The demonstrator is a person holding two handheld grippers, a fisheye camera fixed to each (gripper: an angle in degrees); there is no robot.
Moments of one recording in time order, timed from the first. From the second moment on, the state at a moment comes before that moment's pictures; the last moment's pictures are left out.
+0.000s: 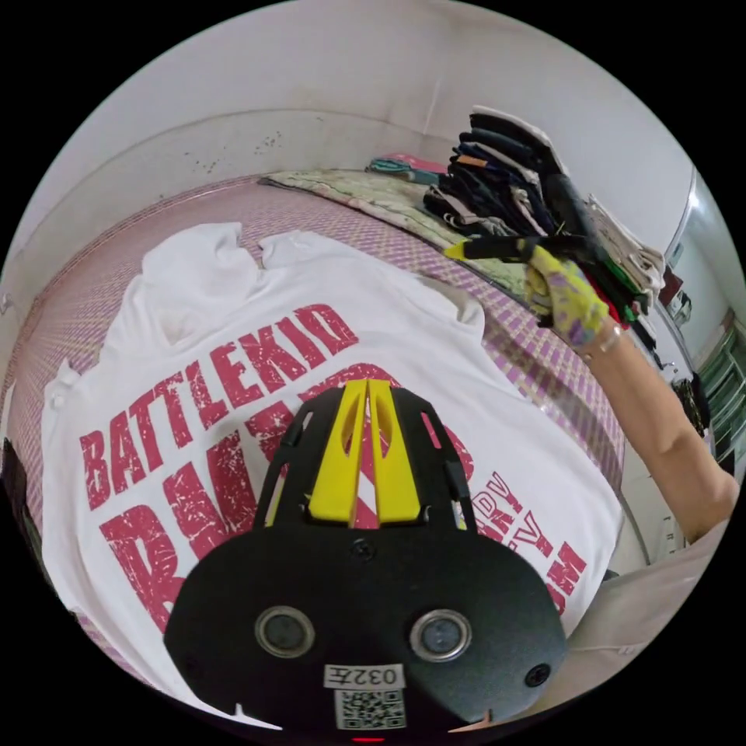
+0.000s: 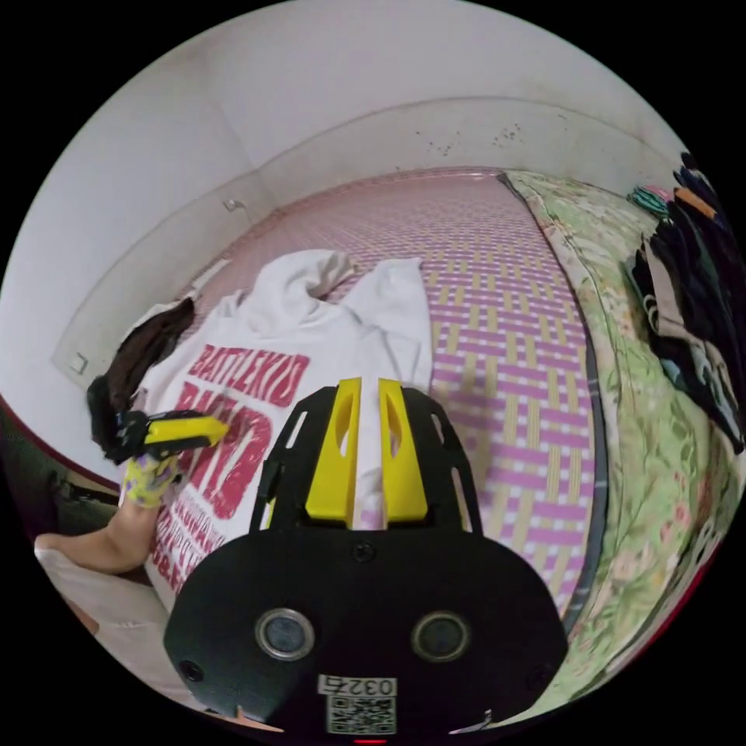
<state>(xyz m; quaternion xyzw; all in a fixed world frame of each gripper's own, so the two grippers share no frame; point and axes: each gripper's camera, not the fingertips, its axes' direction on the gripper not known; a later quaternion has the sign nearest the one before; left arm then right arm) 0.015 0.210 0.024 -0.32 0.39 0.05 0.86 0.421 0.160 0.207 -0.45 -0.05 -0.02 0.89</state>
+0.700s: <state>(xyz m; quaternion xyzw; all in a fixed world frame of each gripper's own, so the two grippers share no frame) 0.021 0.226 0.002 -0.36 0.34 0.15 0.86 0.436 0.103 0.320 -0.41 -0.01 0.08 0.91</state>
